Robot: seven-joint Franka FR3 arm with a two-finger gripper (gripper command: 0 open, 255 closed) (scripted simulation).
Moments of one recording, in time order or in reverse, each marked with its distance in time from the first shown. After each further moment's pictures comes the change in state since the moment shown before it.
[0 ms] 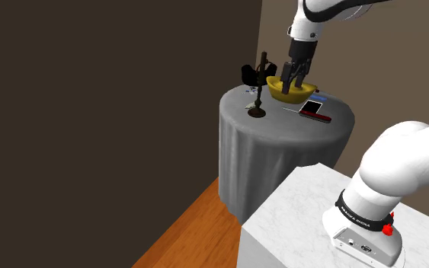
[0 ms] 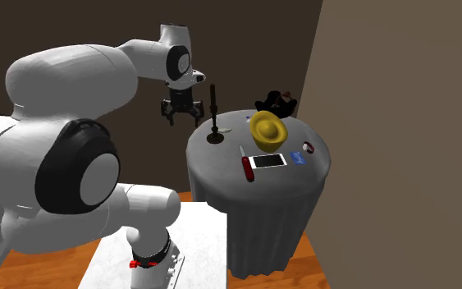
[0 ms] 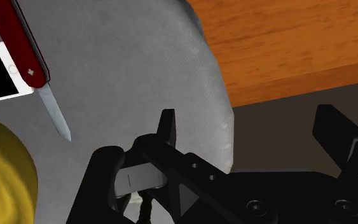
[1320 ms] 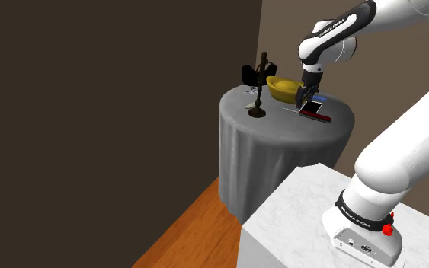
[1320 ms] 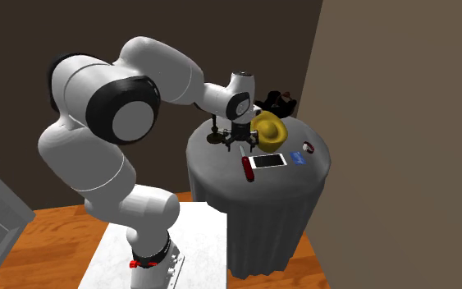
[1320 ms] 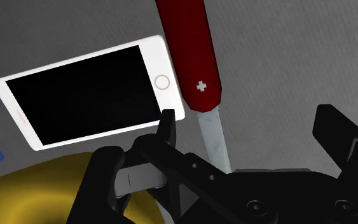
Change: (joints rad) arm -0.106 0.478 -0.352 0.038 -0.078 0.466 -0.367
